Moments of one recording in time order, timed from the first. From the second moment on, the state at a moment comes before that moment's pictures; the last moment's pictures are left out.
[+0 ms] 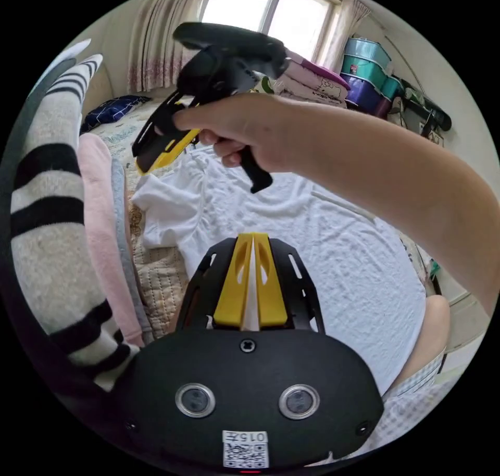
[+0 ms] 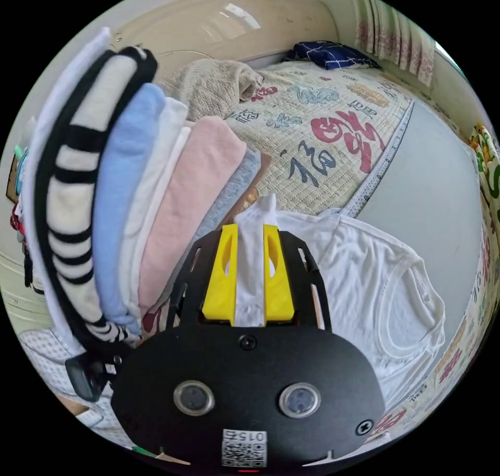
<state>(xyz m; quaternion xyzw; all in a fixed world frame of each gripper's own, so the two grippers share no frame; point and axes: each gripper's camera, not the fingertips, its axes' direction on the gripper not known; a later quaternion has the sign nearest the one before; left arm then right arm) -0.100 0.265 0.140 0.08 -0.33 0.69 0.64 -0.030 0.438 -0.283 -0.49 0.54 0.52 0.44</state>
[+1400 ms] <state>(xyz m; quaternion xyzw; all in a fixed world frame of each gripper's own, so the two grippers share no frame) -0.116 0.270 0.232 0.04 -0.40 0.78 0.47 -0.269 0.251 -0.365 -0.28 0.69 0.55 0.39</state>
